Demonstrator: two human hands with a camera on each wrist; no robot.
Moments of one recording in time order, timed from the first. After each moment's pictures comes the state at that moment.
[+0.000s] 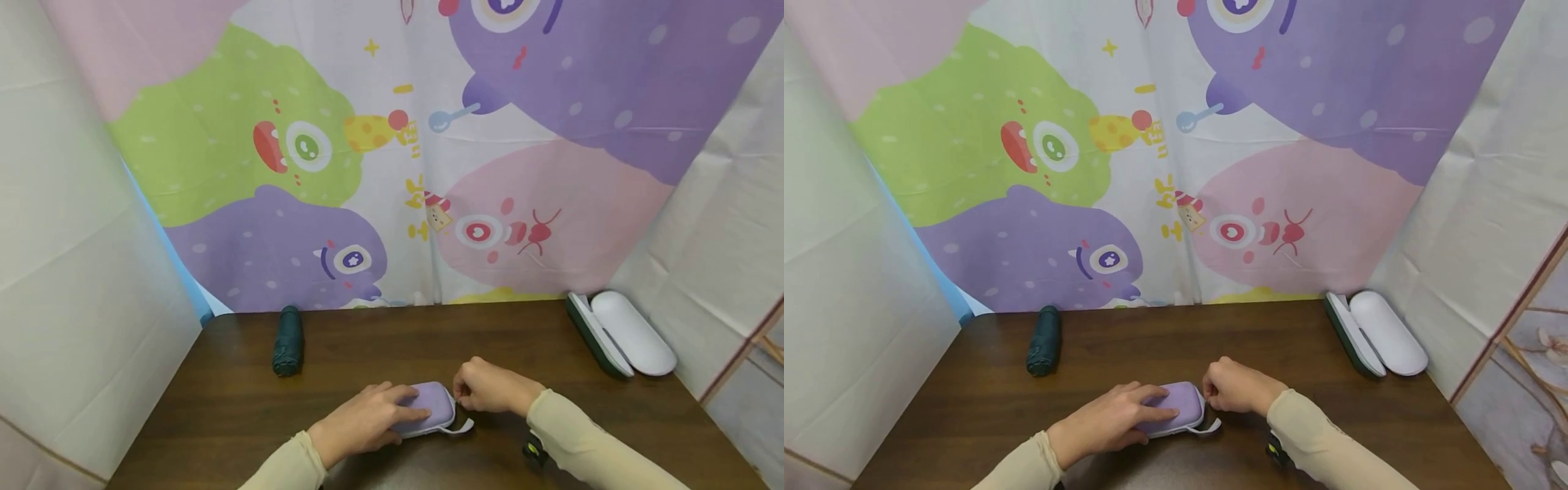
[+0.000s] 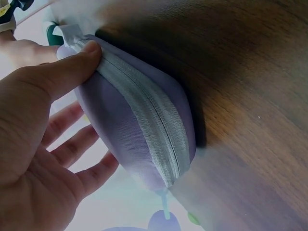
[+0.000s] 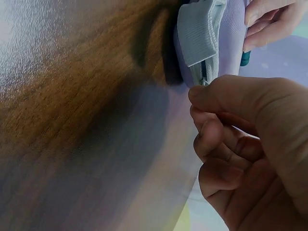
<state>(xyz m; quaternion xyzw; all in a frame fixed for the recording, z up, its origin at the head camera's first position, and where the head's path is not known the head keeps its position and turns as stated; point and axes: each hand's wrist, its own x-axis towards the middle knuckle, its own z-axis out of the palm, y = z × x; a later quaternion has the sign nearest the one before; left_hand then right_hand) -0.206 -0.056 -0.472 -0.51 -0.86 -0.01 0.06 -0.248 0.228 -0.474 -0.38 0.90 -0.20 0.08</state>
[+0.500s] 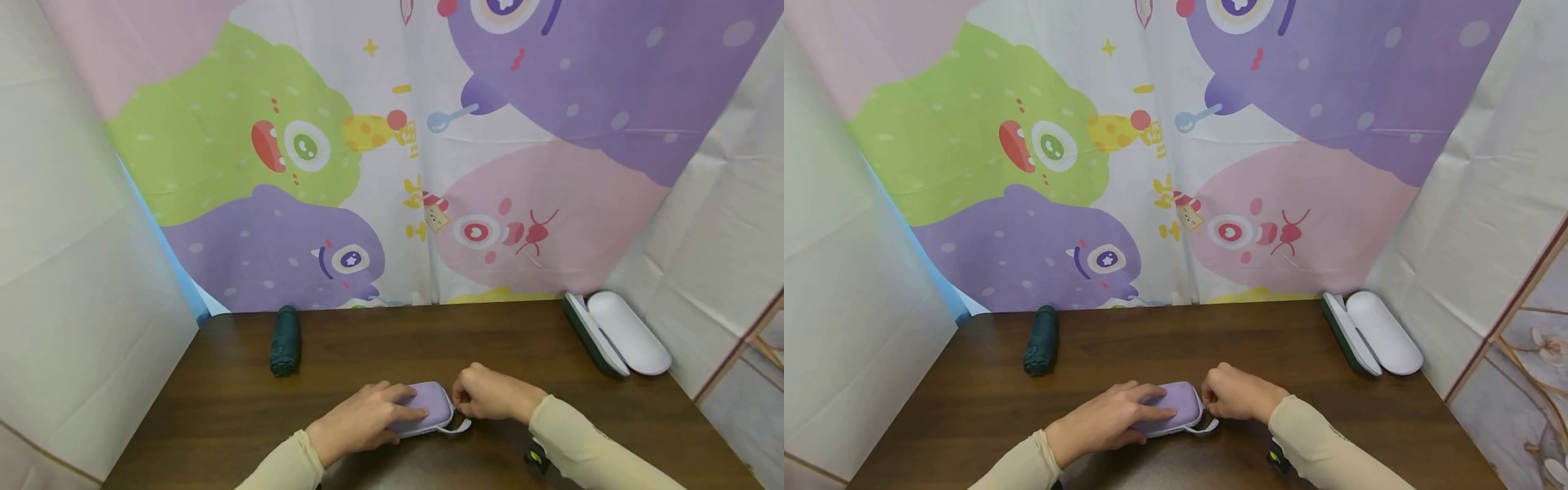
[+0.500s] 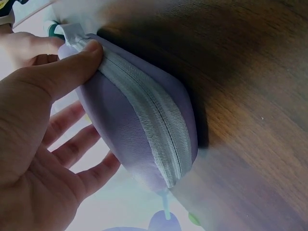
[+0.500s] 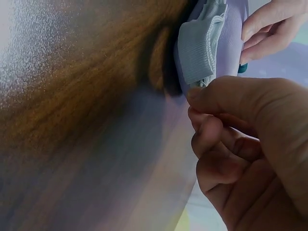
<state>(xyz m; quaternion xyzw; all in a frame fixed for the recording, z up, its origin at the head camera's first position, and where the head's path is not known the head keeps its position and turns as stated) -0.207 -0.055 -0.471 -0.51 -0.86 -0.02 0.04 -0.234 0.228 -0.469 -0.38 0.90 -0.20 0.10</state>
